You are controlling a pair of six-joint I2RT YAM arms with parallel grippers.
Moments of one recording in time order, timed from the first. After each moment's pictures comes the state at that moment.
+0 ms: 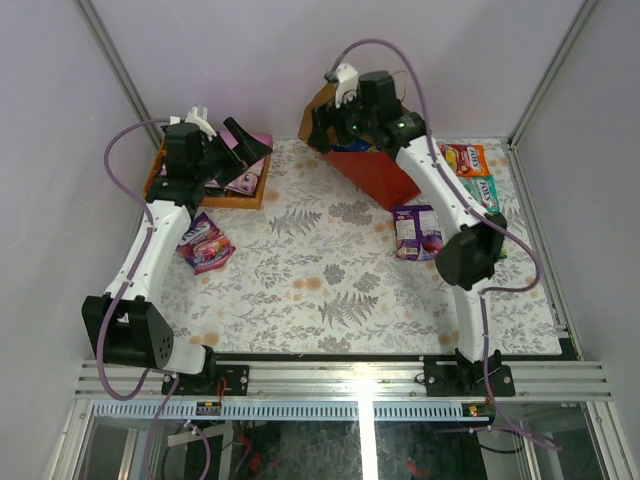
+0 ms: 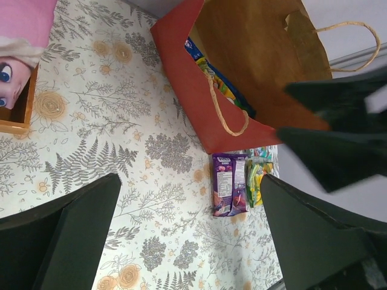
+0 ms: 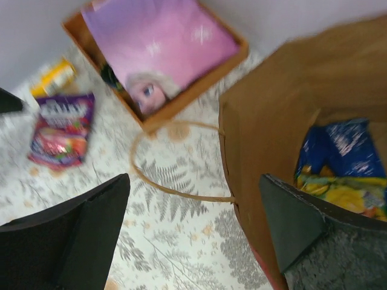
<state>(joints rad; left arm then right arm) -0.07 1.42 1.34 -0.29 0.36 -0.74 0.50 2.08 2.29 -0.59 -0.34 0.01</state>
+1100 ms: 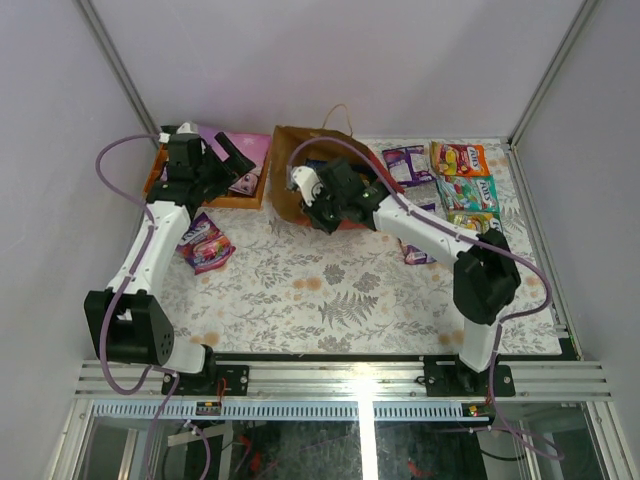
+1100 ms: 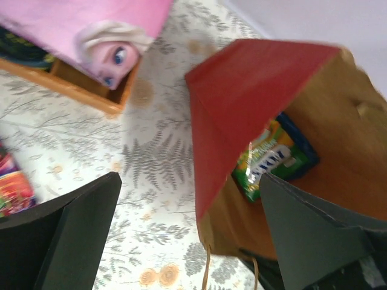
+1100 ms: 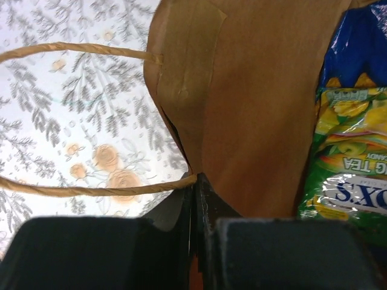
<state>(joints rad) -0.04 1.44 1.30 -0.39 0.18 -0.70 0.74 1.89 1.62 -0.52 -0.21 -0.26</state>
